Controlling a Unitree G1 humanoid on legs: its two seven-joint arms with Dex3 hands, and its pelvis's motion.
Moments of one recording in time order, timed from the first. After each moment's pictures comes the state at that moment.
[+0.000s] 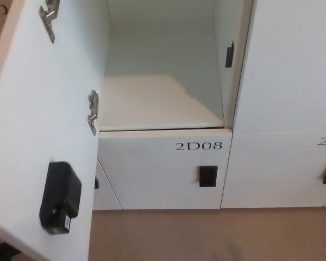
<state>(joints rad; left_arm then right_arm) -0.08 0.45 0.24 0.99 -0.15 -0.22 -0.28 0.12 -0.32 -0.36 0.75 0.25 -0.09 0.24</state>
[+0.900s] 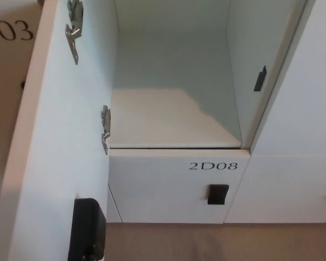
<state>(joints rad) -0.11 0.47 0.22 1.01 -0.12 -0.23 -0.28 0.12 -0.32 -0.33 0.75 0.24 -0.08 0.23</state>
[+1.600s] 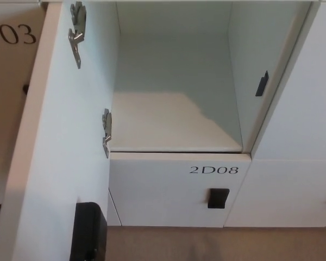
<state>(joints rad) -0.03 0.46 0.15 0.86 -0.09 -0.28 -0.30 0.13 -0.32 -0.32 0.74 0.23 -0.08 0.22</state>
